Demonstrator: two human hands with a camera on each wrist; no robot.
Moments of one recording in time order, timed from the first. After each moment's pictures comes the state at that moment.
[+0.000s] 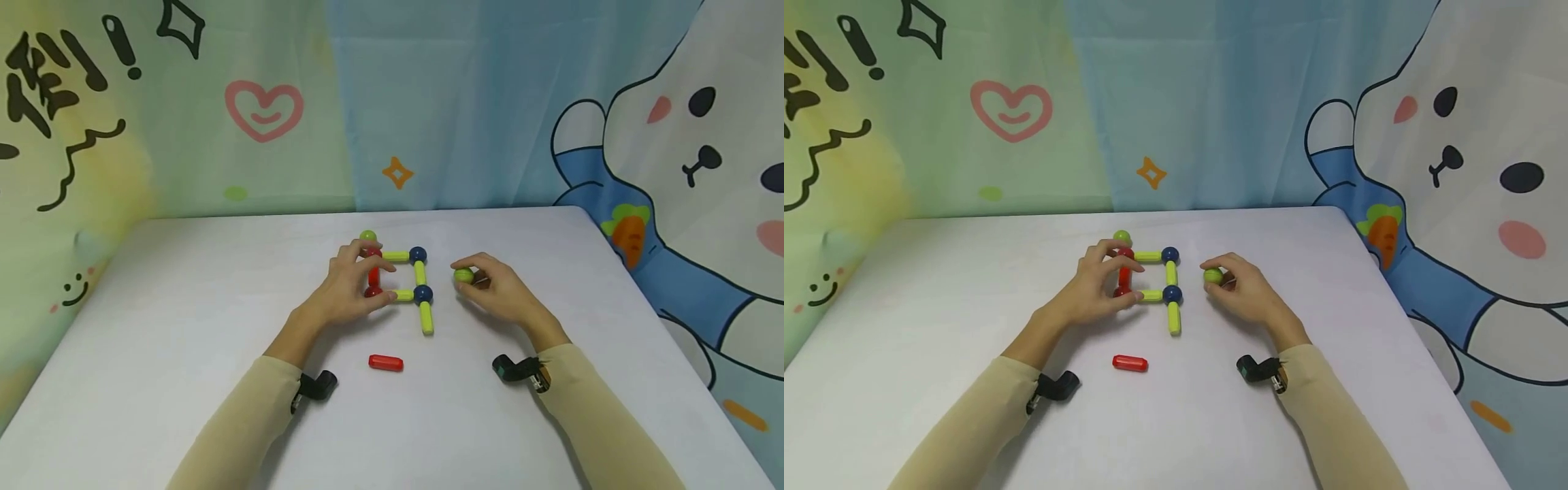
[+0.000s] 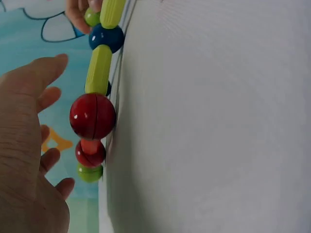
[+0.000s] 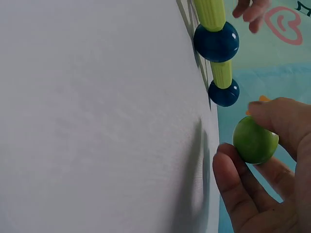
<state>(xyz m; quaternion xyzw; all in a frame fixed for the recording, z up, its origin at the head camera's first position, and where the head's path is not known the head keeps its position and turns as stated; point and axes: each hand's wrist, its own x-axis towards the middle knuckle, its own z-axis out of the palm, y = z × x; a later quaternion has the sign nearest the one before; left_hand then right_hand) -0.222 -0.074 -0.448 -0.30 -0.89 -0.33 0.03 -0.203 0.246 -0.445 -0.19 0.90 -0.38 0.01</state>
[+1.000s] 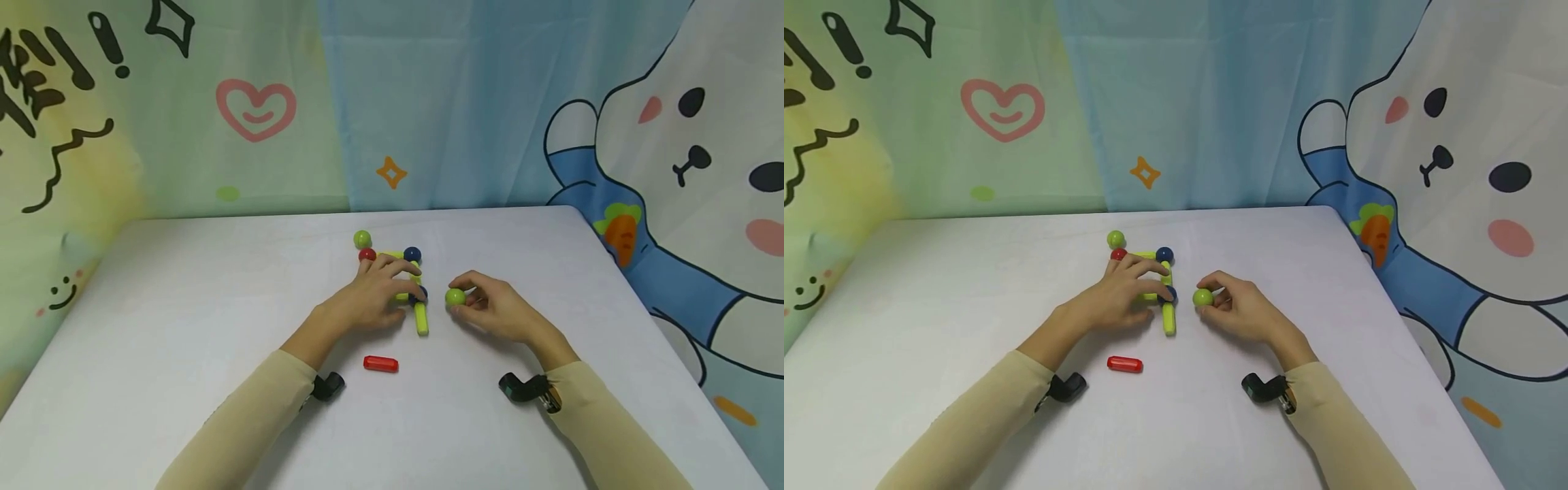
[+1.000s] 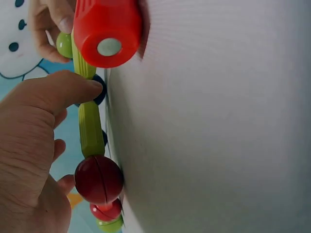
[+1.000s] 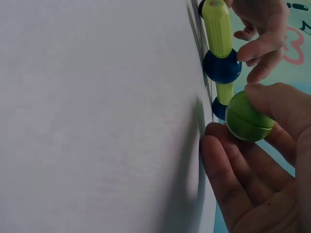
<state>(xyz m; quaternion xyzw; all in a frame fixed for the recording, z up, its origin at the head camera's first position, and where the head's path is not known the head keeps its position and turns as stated) -0.216 -0.034 -0.435 -0.44 -0.88 -0.17 0.00 -0.173 0.249 -0.438 -0.21 0.90 -0.38 0.07</state>
